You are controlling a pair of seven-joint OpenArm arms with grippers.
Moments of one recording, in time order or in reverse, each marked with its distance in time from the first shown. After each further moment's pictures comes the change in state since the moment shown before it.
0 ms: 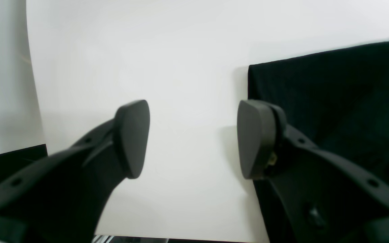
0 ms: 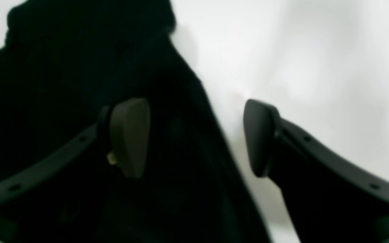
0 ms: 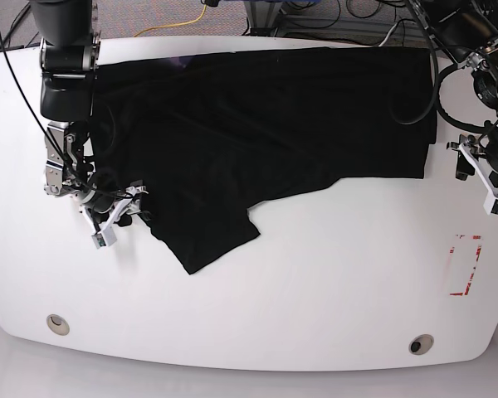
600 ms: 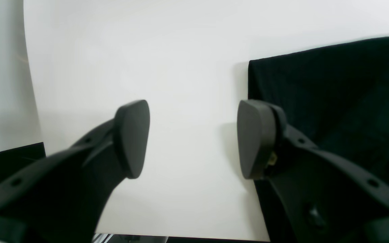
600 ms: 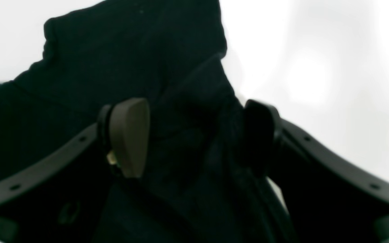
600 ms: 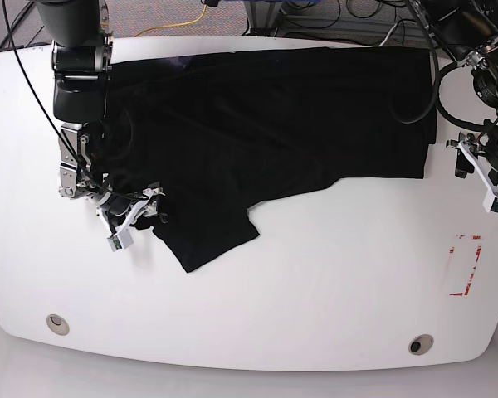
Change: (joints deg) left arm 0.4 0.0 0.0 0.0 -0.1 0.0 0.0; right arm 0.3 -3.1 -0.2 0.0 0.1 0.2 0.4
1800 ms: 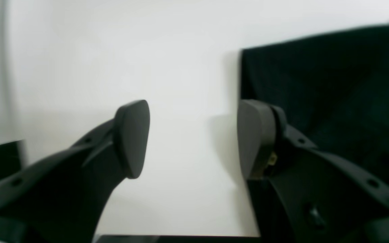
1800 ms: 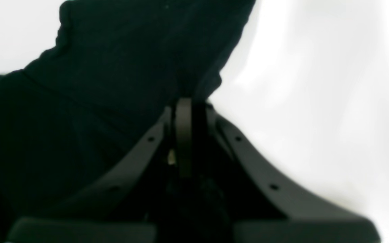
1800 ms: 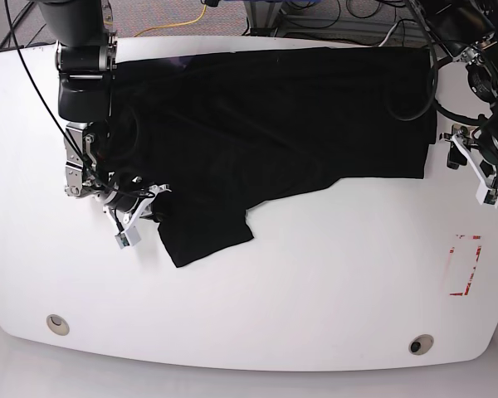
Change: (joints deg) left arm 1.7 1.3 -0.1 -3.2 -0.1 0.0 -0.6; right arm -0.1 -1.2 0.0 0.0 -0.1 0.2 -1.7
